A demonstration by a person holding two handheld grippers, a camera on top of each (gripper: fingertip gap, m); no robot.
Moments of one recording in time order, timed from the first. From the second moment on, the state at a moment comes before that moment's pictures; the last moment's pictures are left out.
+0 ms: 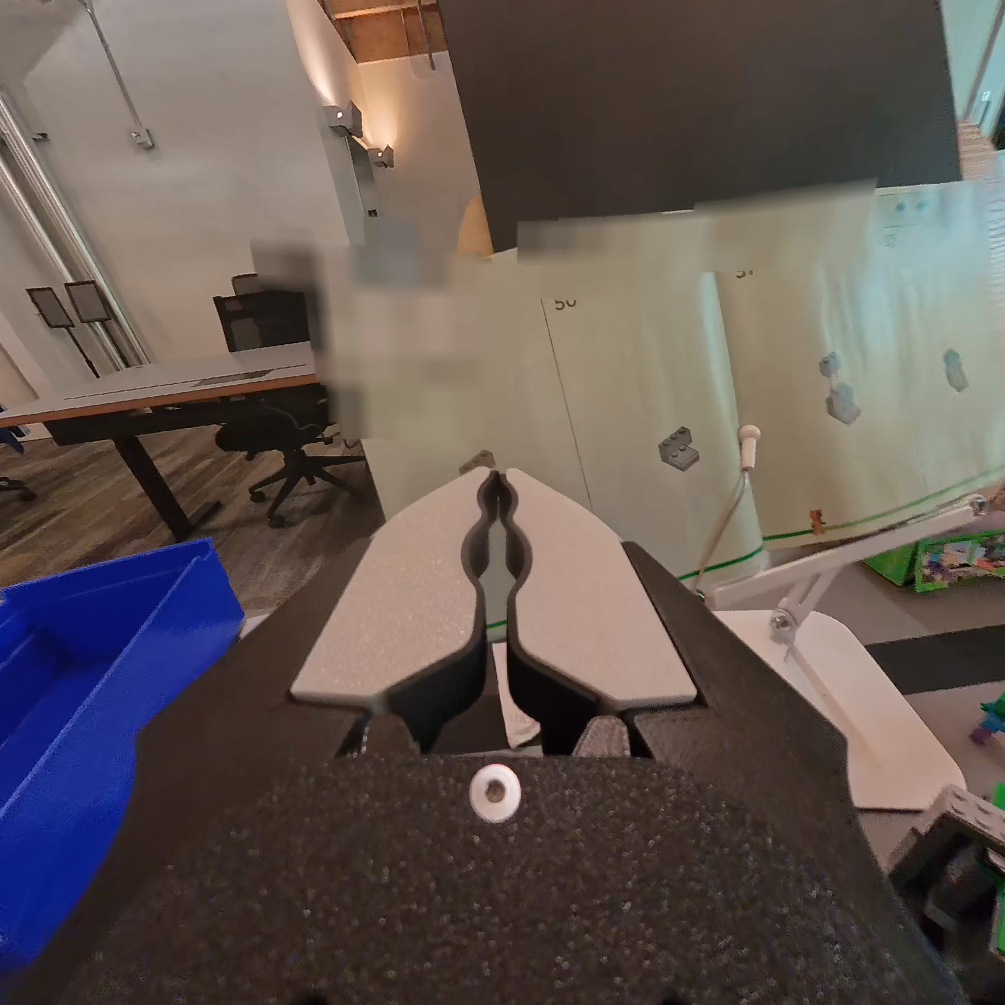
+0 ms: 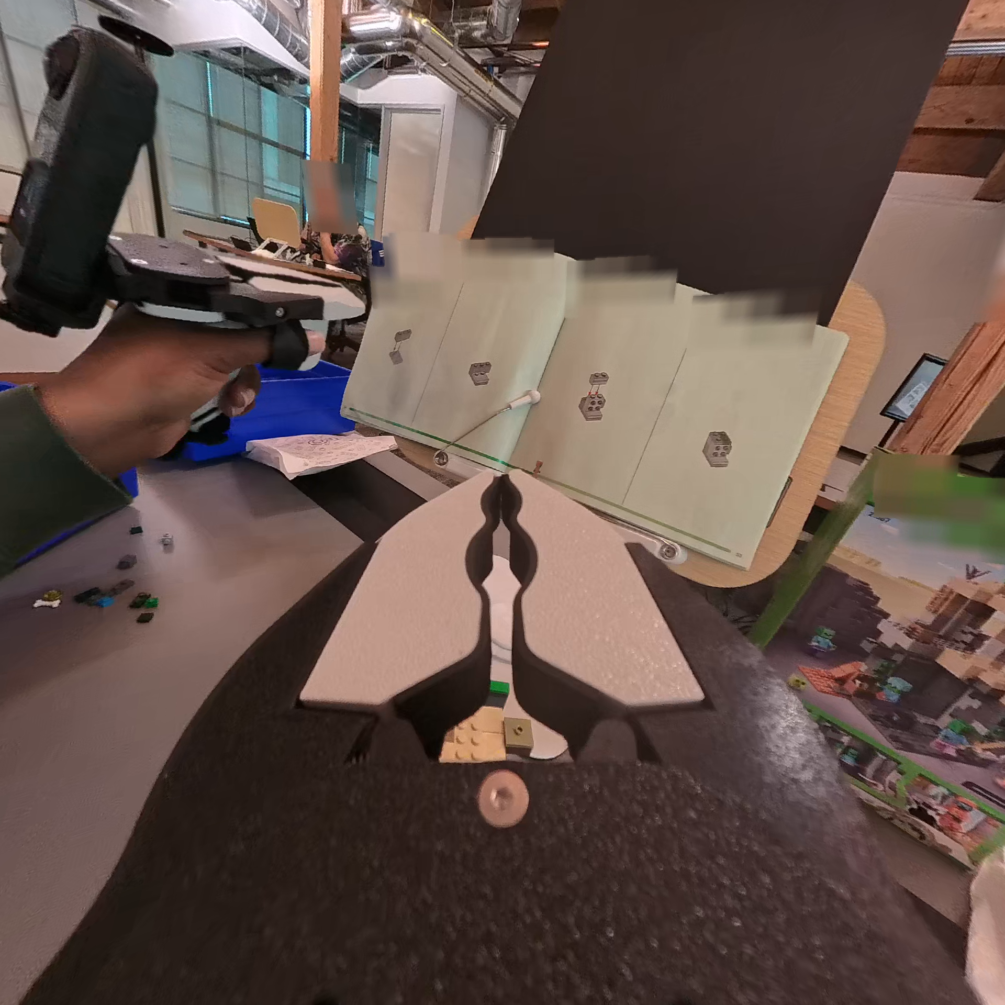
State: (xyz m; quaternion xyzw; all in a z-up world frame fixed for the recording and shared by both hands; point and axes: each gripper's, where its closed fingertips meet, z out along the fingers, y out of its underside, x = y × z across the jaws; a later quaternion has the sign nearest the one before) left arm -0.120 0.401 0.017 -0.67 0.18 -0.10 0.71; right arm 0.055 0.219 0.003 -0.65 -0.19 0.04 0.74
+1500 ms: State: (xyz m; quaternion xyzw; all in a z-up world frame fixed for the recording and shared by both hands) left arm -0.457 0.163 -0.215 -0.87 0.49 0.08 0.03; right arm 0.013 0.211 -0.017 -0.65 -0.28 0.01 0.71
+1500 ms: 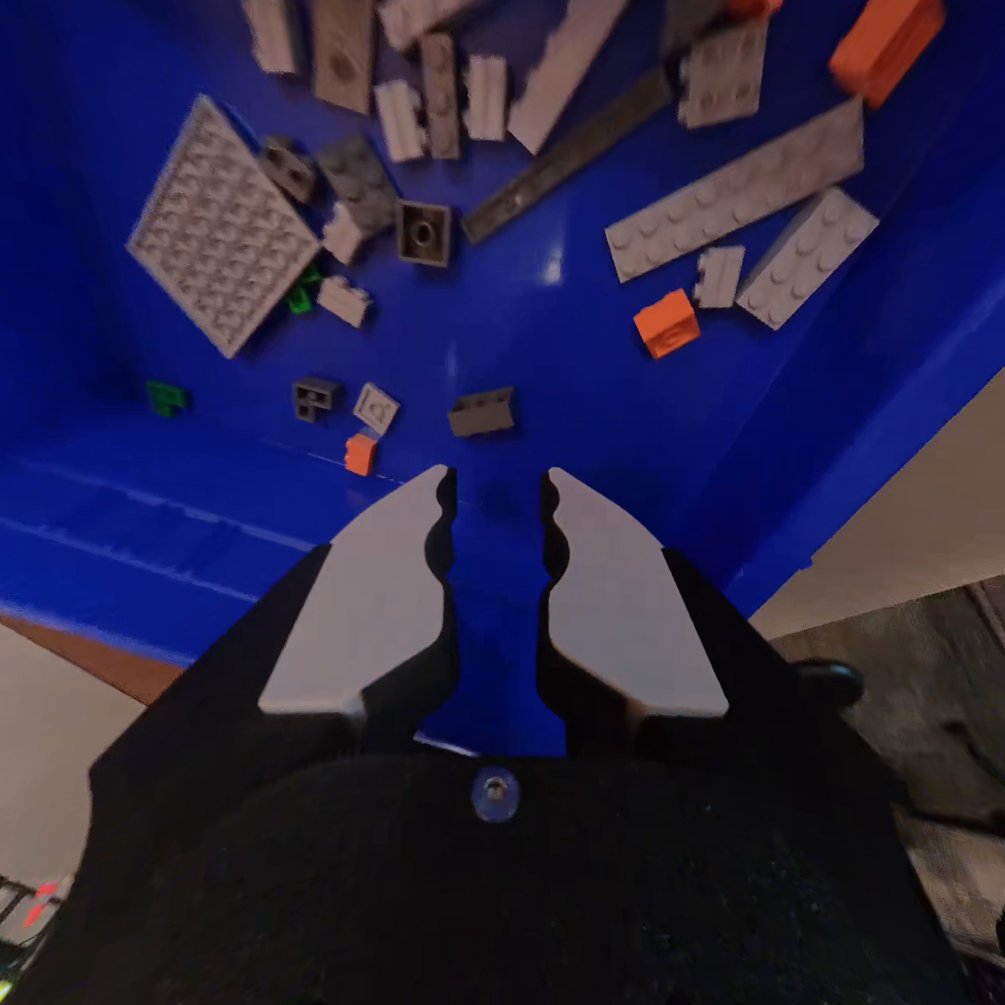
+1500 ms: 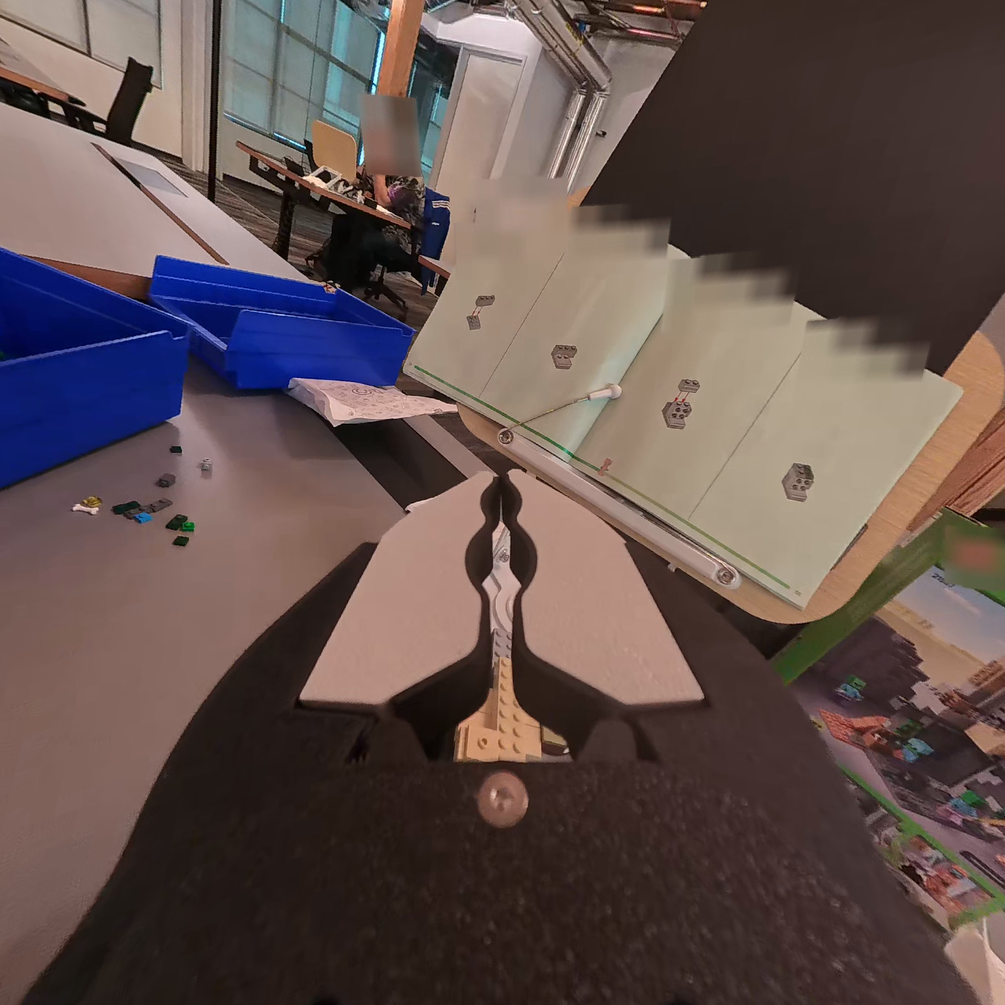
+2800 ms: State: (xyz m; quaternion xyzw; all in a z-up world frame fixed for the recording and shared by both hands) left arm -0.458 0.249 -0.203 -0.90 0.39 0.03 0.21; right arm 0.000 0.217 -0.043 -0.66 -0.30 0.01 0.68
